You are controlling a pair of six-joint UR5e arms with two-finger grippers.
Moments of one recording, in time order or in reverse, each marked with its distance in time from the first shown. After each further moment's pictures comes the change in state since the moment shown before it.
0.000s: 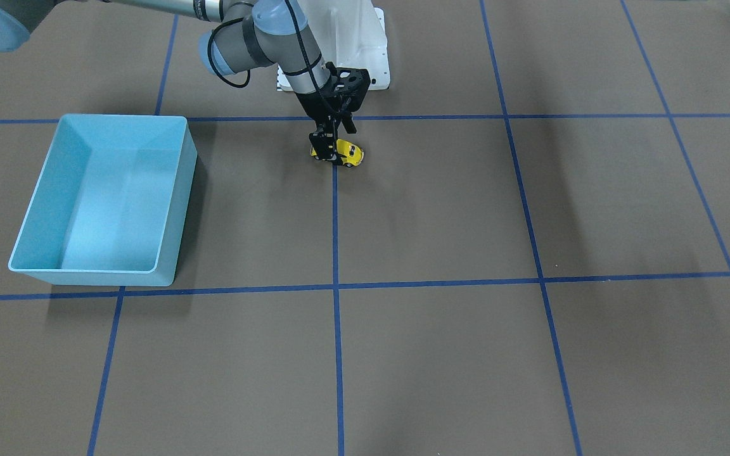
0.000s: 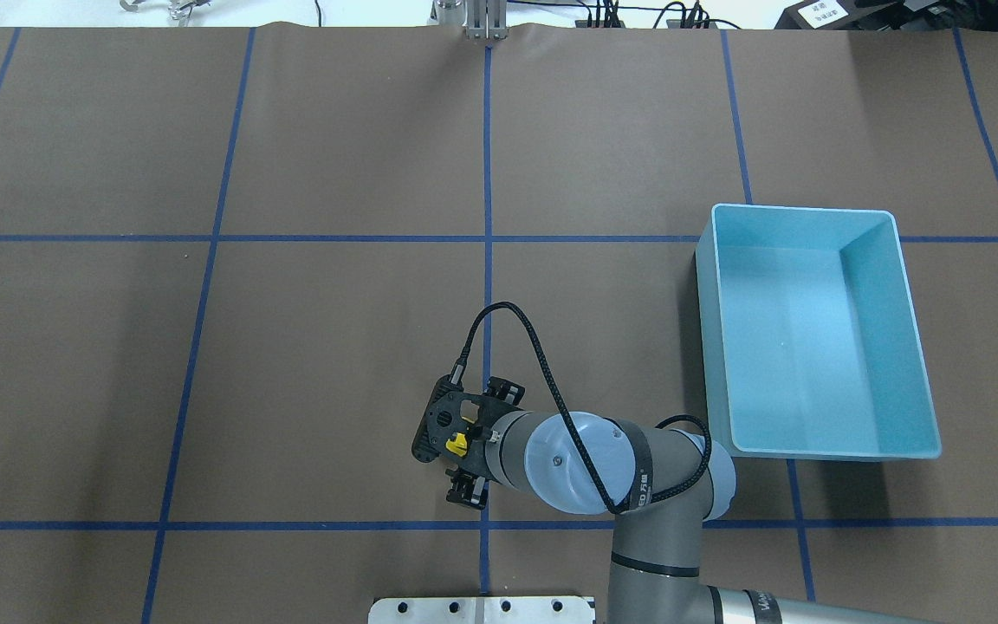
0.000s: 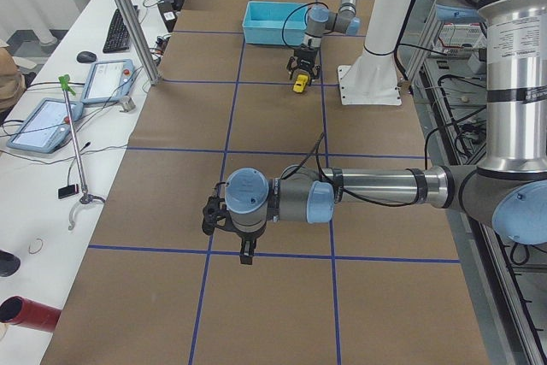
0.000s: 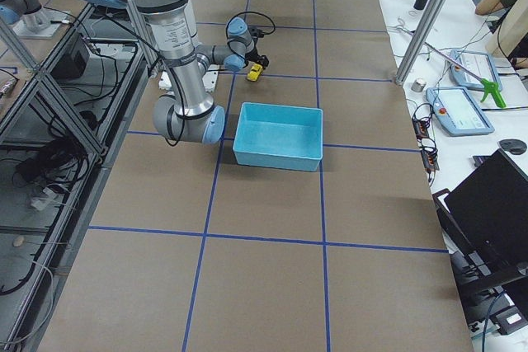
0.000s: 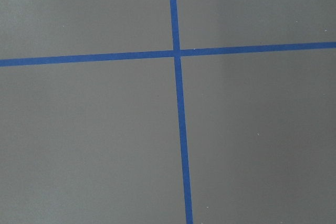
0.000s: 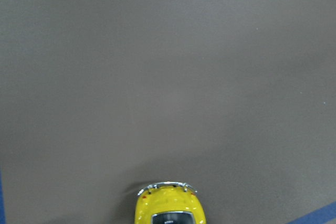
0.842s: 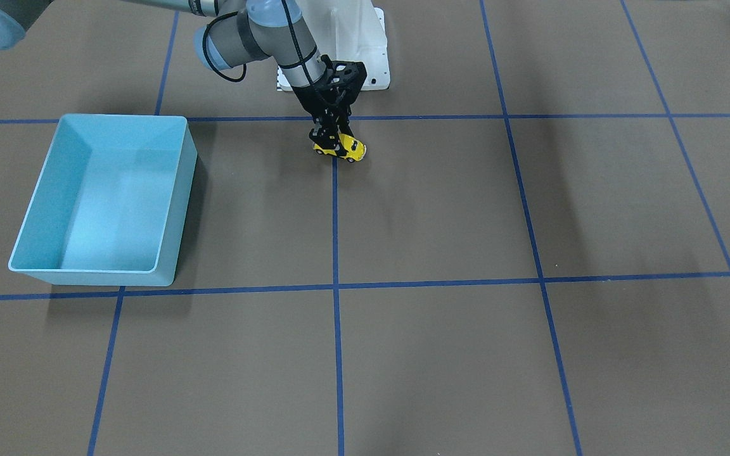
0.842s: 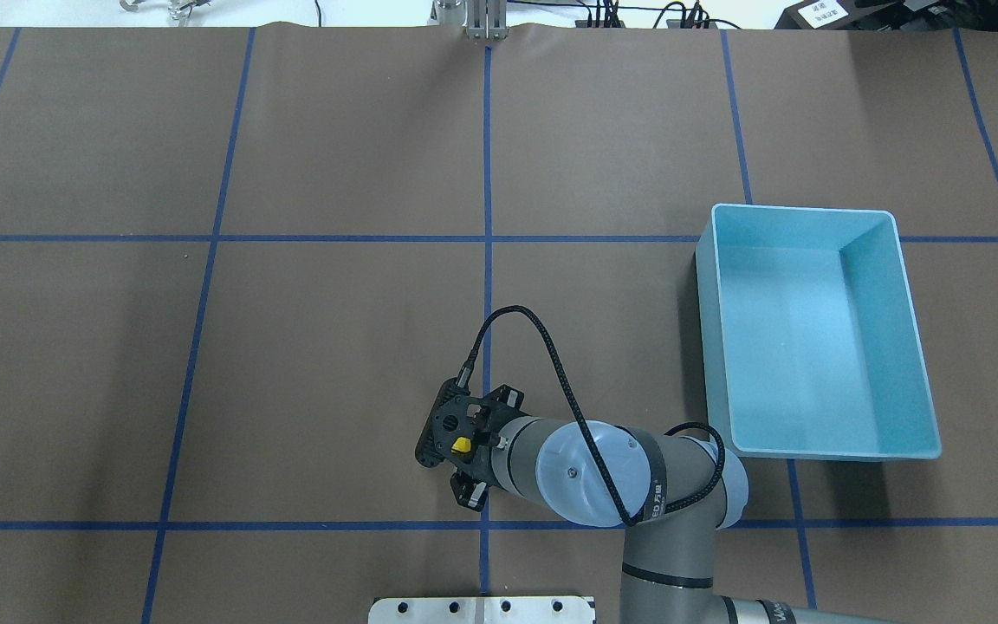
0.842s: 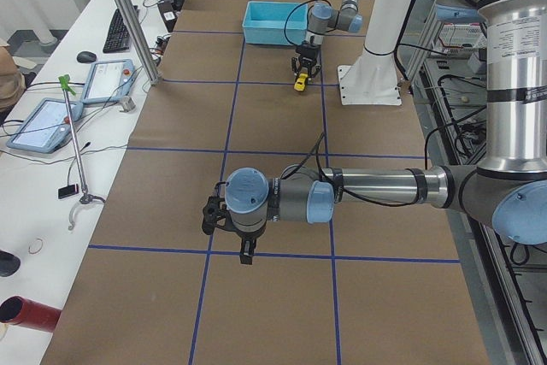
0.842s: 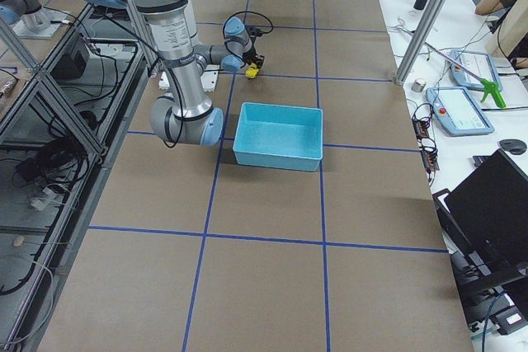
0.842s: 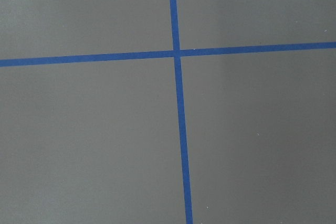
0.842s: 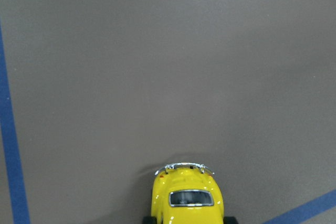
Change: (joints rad) left arm 0.000 0.000 -0.001 0.000 0.000 0.000; right arm -0.006 -0.018 0.063 -0.007 -0.017 0.025
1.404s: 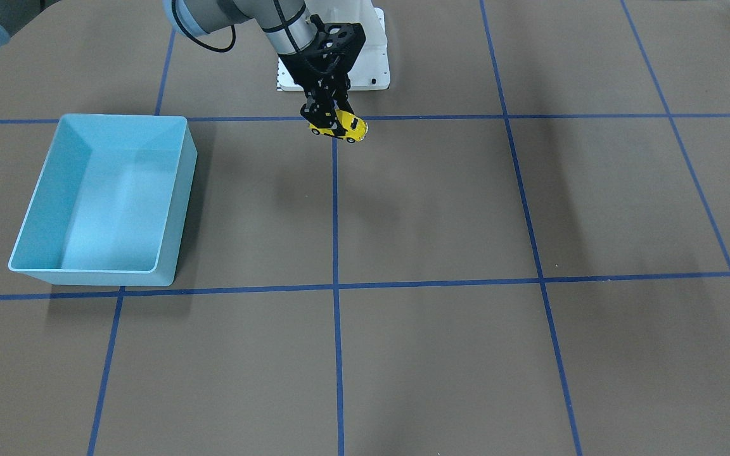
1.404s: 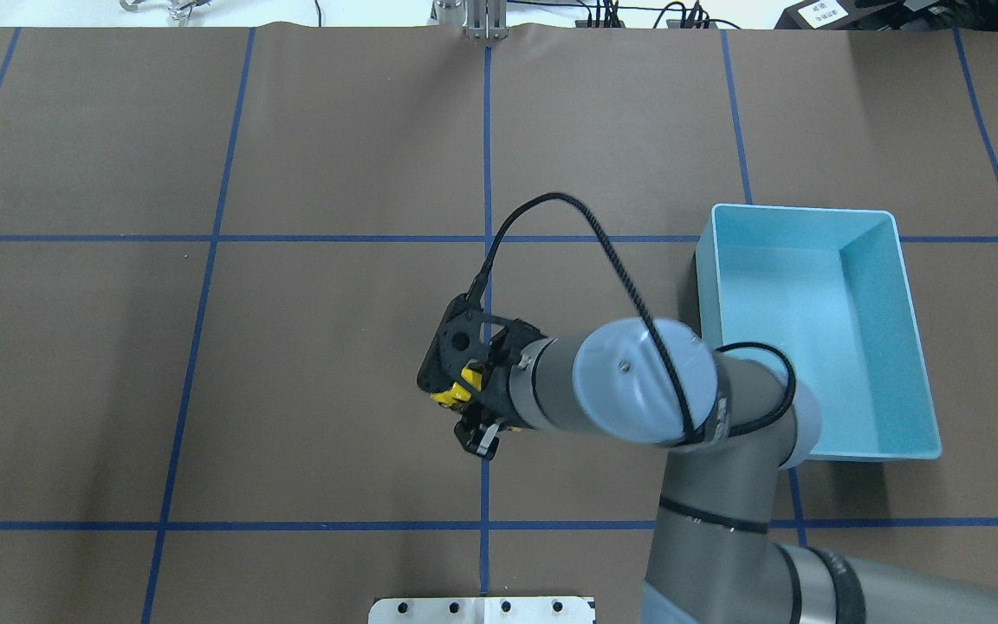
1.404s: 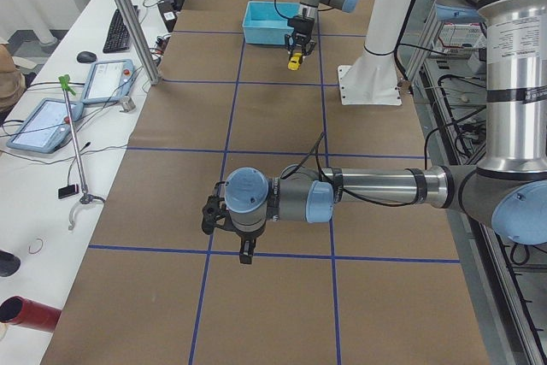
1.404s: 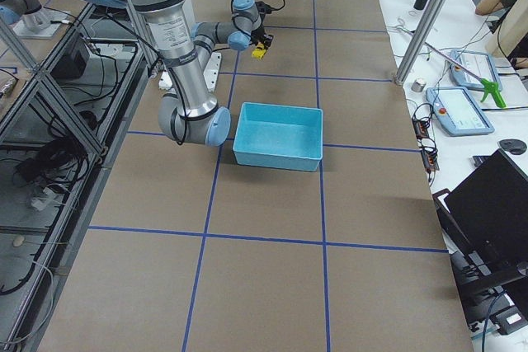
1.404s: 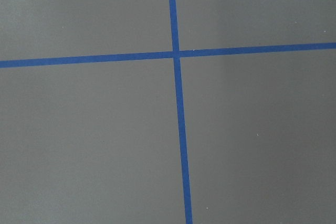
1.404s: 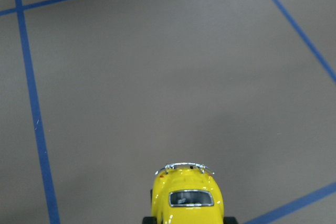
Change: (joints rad) left arm 0.000 -0.001 0.000 0.000 0.000 0.000; right arm 0.171 0.018 0.228 -0.245 0.202 -0.053
